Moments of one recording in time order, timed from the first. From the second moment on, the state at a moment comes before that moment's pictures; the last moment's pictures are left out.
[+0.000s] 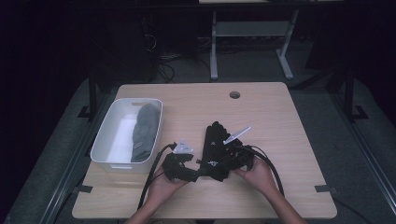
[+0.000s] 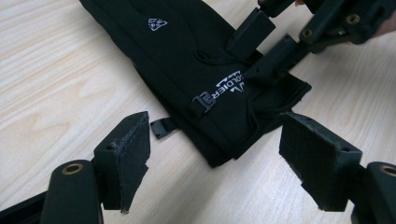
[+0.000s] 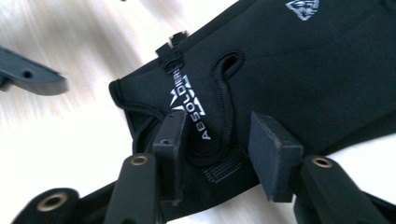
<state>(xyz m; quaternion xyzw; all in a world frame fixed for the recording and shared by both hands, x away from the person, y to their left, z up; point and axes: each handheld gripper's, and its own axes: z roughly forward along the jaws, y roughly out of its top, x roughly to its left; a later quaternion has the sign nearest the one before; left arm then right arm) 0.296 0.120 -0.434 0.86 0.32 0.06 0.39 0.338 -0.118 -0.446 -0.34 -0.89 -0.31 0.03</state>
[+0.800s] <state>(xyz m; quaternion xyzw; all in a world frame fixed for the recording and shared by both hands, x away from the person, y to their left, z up) 0.320 0.105 -0.452 0.86 0.35 0.03 0.37 0.389 -0.158 -0.444 -0.48 -0.81 -0.33 0.03</state>
